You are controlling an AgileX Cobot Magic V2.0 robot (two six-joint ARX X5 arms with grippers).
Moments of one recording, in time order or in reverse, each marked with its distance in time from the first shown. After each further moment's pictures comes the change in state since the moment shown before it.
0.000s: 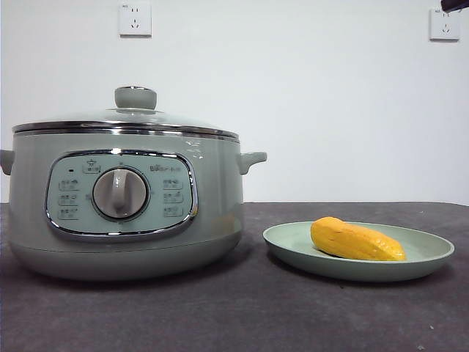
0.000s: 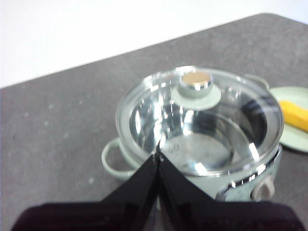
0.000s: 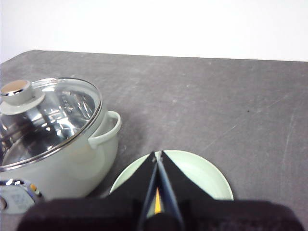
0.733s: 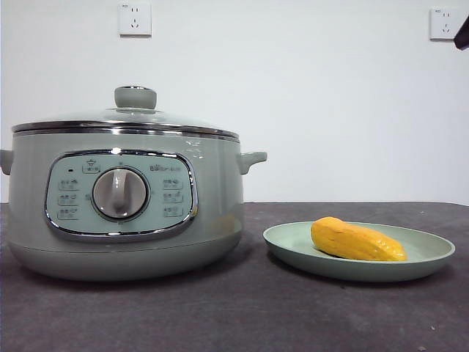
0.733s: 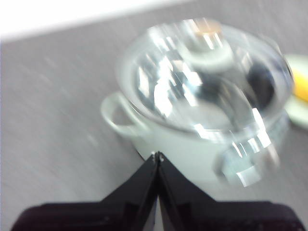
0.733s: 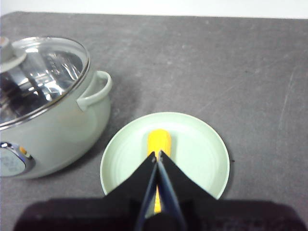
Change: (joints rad) left arm 0.060 -0.074 -0.003 -0.124 0.003 -0.065; right arm 0.000 0.006 0.000 -0.149 -0.001 0.019
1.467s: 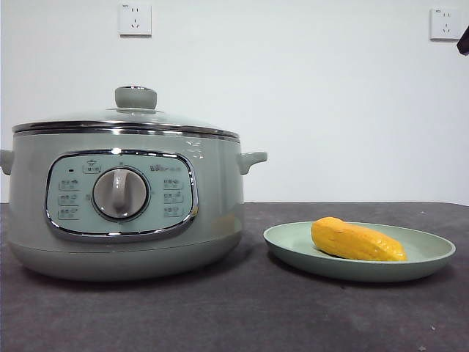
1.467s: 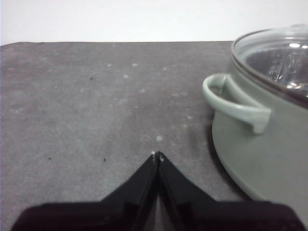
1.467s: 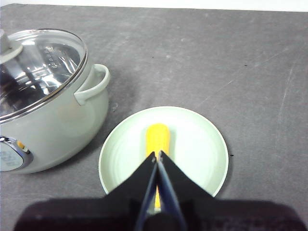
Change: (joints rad) left arm 0.431 -0.248 -0.649 0.592 0.128 -0.005; right arm 0.000 0.000 0.000 -0.016 0.000 0.000
